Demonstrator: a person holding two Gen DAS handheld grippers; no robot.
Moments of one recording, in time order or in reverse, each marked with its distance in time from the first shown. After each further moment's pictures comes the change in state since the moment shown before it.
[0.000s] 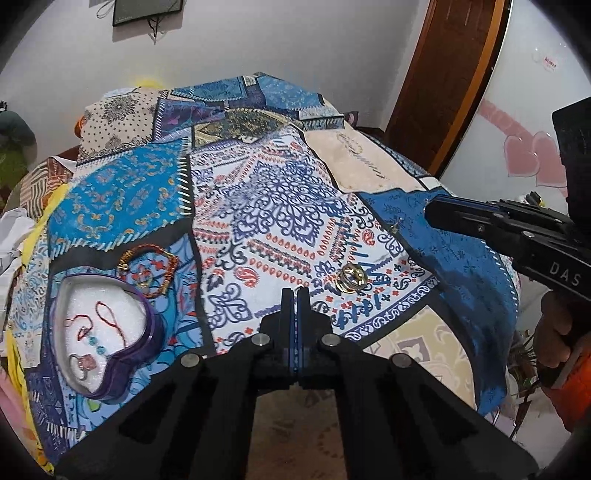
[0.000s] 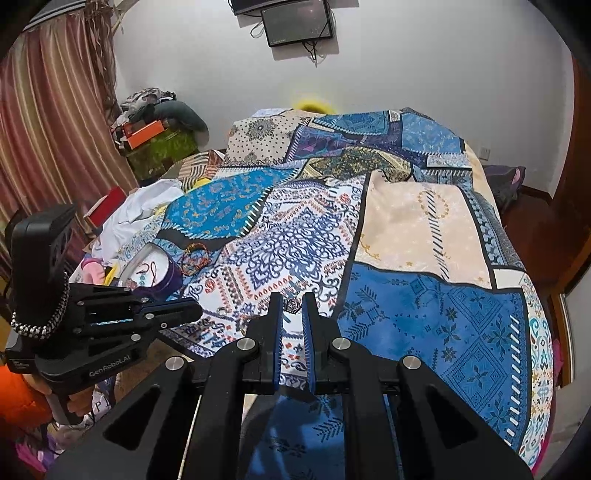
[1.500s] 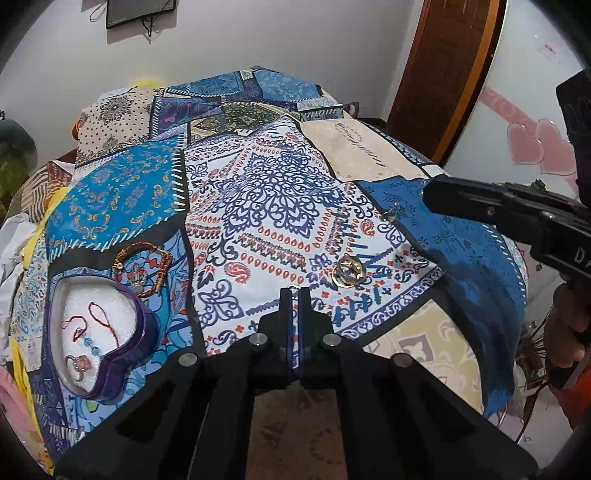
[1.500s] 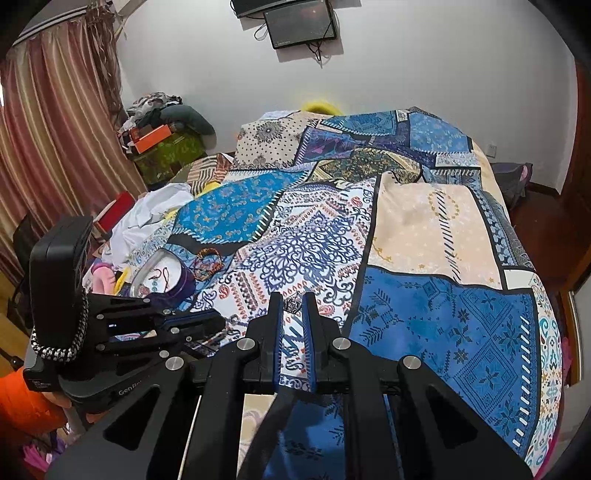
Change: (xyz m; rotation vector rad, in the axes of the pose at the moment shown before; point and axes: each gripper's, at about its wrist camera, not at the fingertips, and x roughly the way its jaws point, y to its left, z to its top) left arm 0.011 -0.009 -0.002 0.033 0.028 0.040; right arm -0.001 0.006 0.003 0.018 -0.006 0.040
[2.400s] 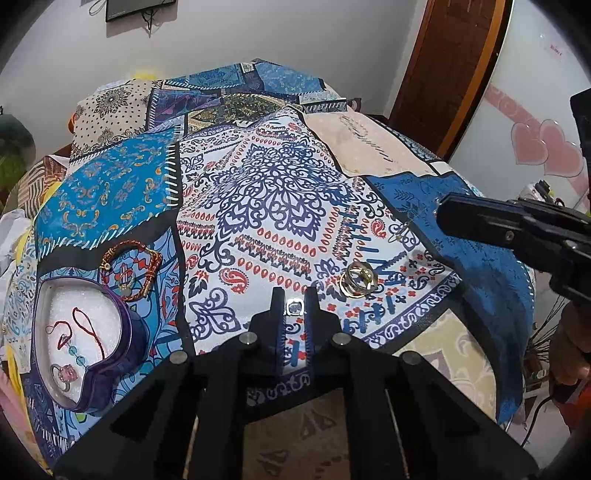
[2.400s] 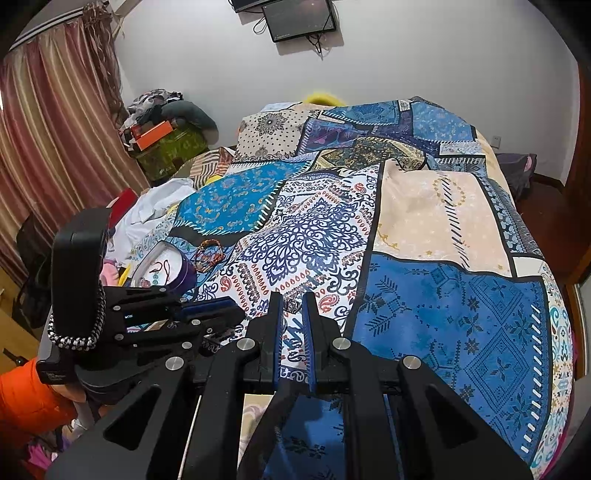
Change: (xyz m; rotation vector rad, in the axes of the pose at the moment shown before) left arm 0.022 0.002 0.003 -0.013 0.018 -0.016; right arm 0.009 -0.004 -0.006 0.017 0.030 0.023
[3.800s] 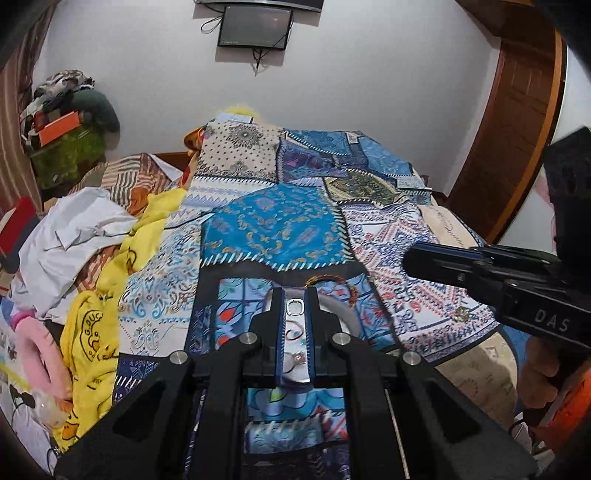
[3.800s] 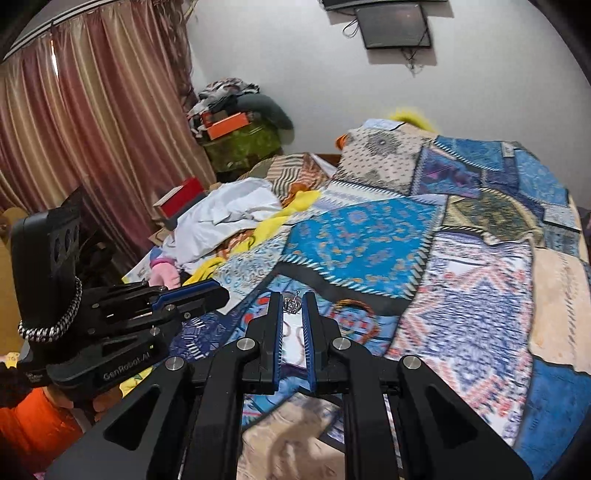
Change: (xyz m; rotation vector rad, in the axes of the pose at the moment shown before) left arm -0.137 0.143 -0.030 -0.225 -0.232 0.179; right arm 0.064 0.147 0.056 -0.170 -0.007 0.206
